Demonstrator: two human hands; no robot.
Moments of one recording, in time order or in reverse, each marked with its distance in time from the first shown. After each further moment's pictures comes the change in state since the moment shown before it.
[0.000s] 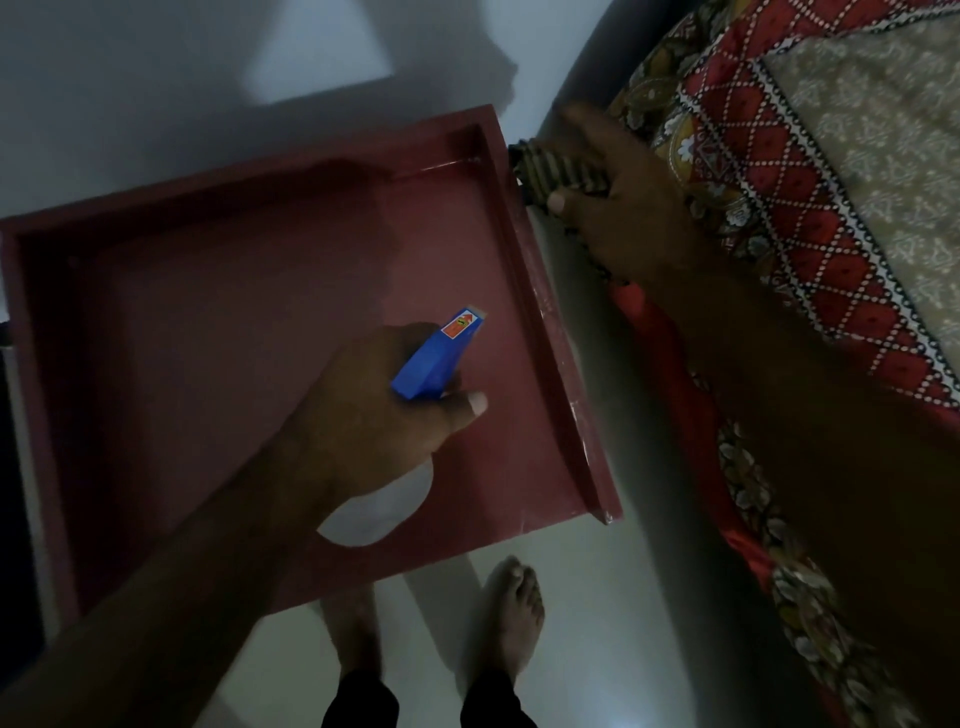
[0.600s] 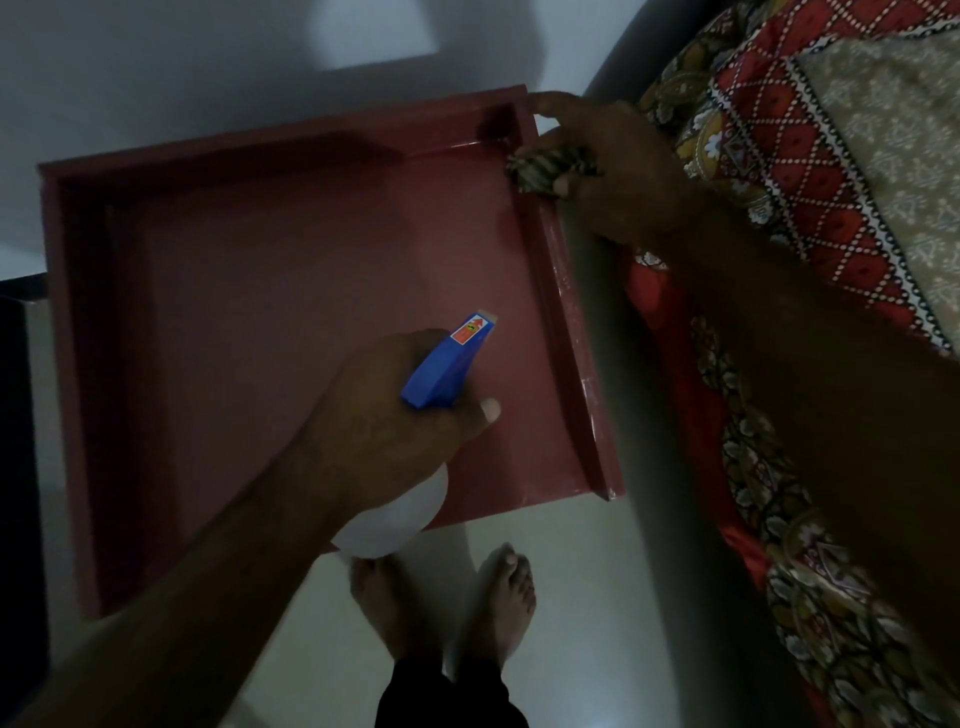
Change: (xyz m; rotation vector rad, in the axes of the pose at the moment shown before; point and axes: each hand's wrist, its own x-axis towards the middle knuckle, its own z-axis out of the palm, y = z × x) left_hand -0.034 -0.002 0.012 -0.058 0.009 -0.057; right_hand 0.019 -0.014 0.004 -0.309 -0.213 -0.227
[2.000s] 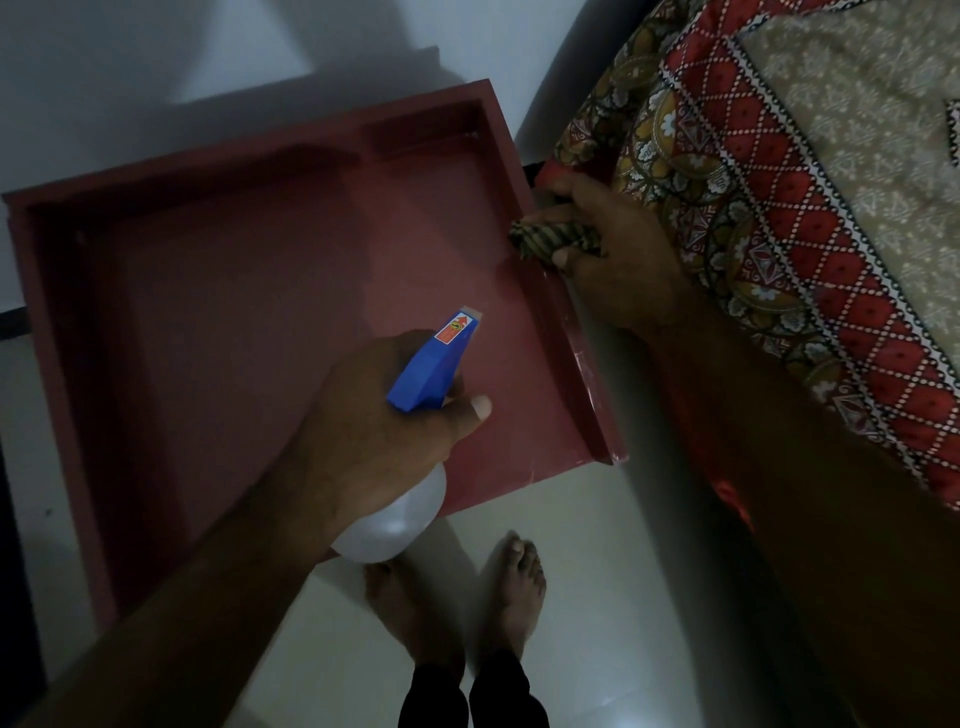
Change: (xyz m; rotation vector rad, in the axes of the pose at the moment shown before) left_hand -0.013 -0.013 -0.008 -0.058 0.025 0.077; right_hand -0.082 -0.022 0.029 0.068 0.179 0.194
